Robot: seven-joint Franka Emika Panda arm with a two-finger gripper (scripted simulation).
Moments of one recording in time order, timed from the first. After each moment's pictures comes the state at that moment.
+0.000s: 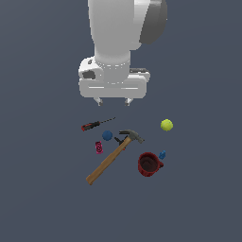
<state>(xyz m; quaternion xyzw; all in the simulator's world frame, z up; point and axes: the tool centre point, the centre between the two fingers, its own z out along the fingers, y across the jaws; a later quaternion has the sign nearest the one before) -0.015 -0.025 0.309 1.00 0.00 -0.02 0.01</state>
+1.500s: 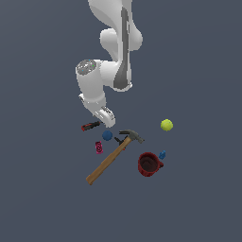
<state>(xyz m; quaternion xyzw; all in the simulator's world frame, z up) -0.092 -0.104 0.118 0.93 -0.38 -0.01 -0.02</state>
